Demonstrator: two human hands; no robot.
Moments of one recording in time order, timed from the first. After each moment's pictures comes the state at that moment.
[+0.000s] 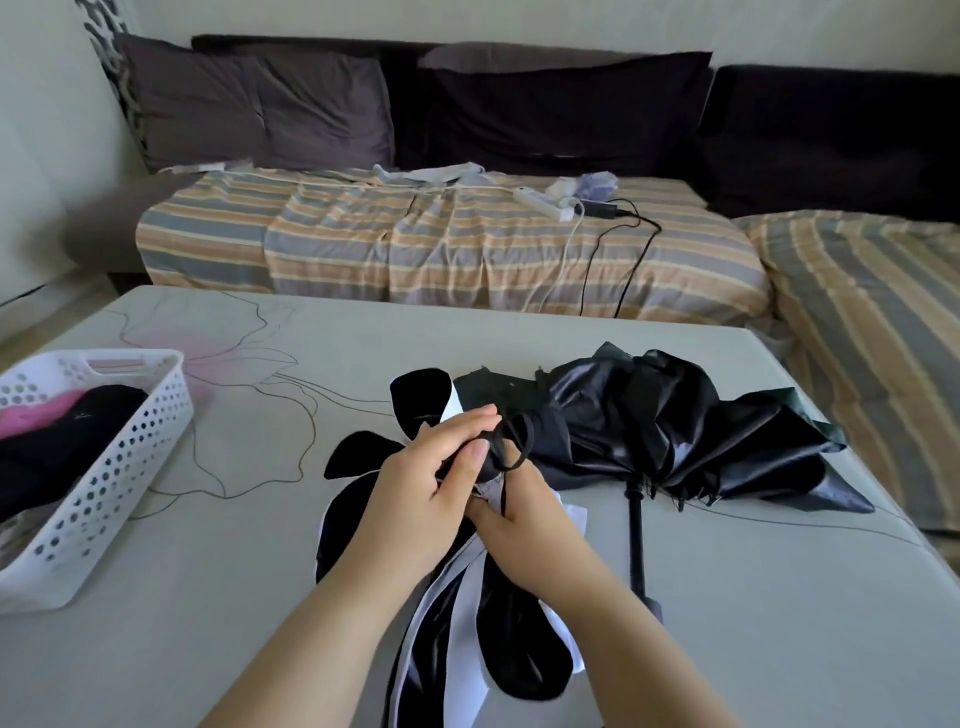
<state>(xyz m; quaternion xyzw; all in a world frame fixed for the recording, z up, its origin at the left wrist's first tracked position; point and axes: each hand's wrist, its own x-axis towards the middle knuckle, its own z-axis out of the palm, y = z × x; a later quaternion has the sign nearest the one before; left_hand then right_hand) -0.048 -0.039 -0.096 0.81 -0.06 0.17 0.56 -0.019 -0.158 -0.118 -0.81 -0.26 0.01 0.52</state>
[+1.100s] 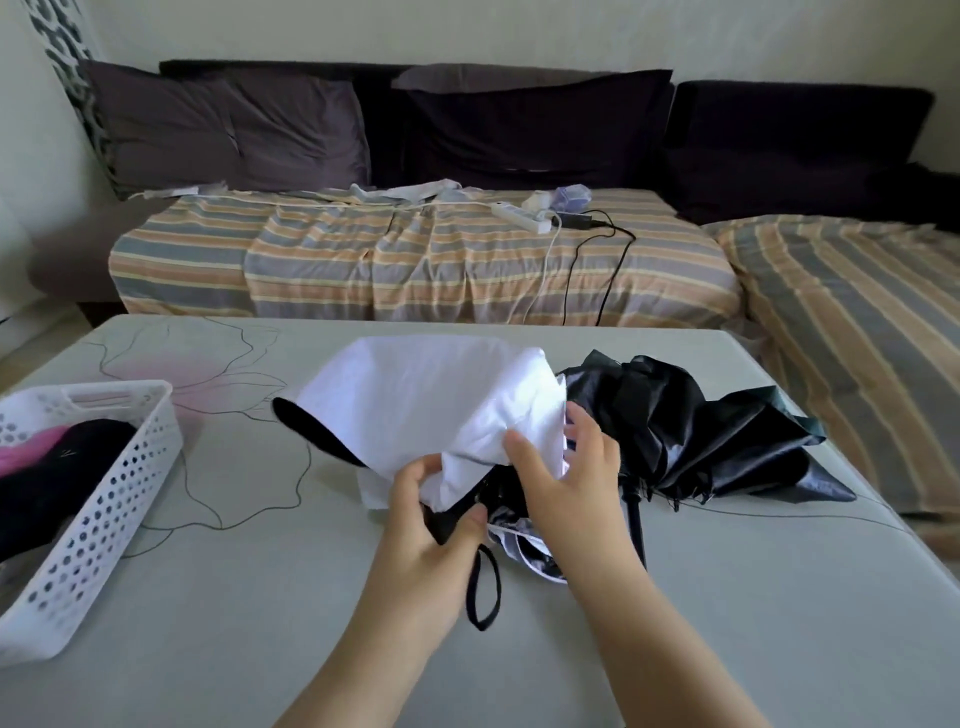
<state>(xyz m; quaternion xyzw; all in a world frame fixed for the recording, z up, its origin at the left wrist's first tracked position) -0.082 -0.047 -0.086 0.73 0.13 0.07 0.67 -0.031 -0.161 -0.081 -0.80 0.02 -0.03 0.60</state>
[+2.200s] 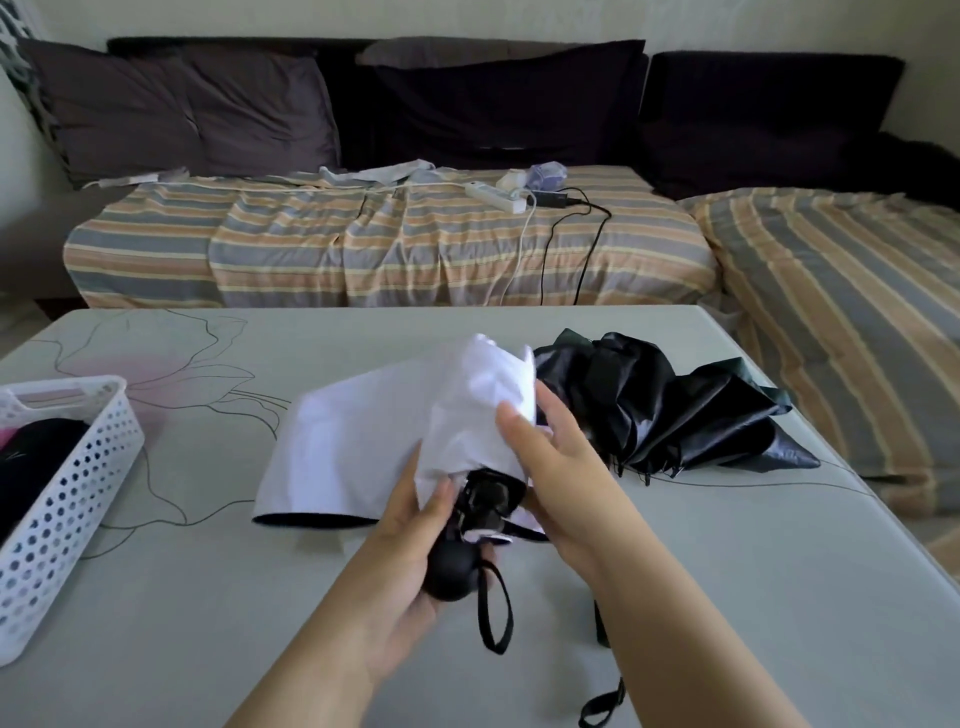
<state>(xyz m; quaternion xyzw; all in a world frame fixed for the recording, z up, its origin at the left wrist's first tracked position) -0.079 -0.057 -0.091 0.54 0.06 -0.11 0.83 -0.021 -0.189 -0.085 -0.65 0.00 0.12 0.75</state>
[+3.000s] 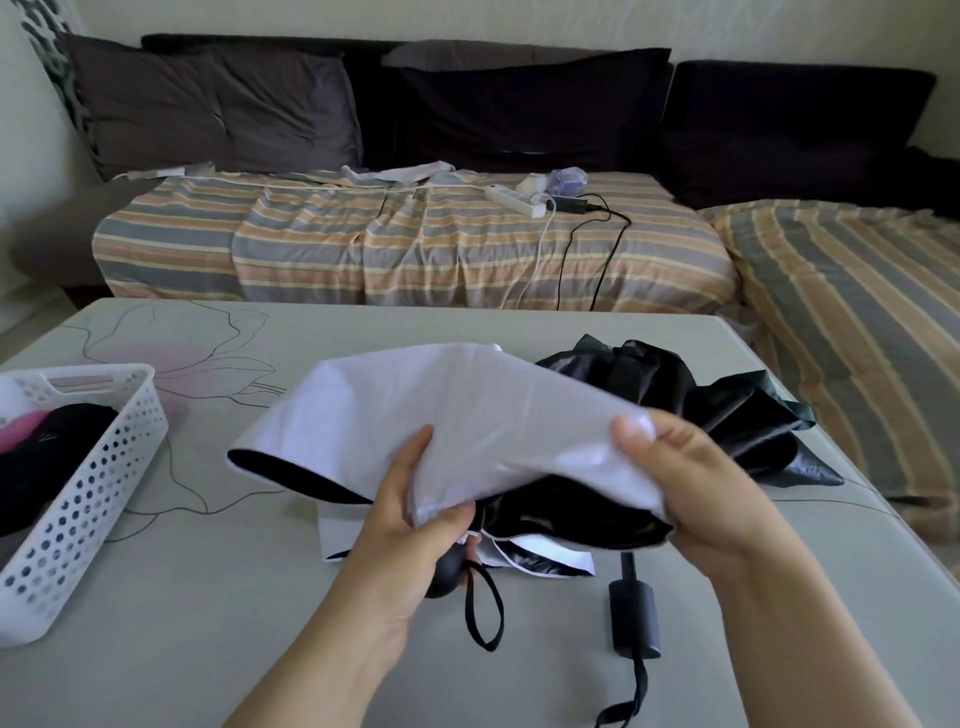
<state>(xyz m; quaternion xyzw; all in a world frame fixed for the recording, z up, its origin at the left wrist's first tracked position) -0.077 -0.043 -0.100 0.61 0.11 0.00 0.78 -0.024 -0.250 -0.064 -0.68 -0.09 0.13 0.72</state>
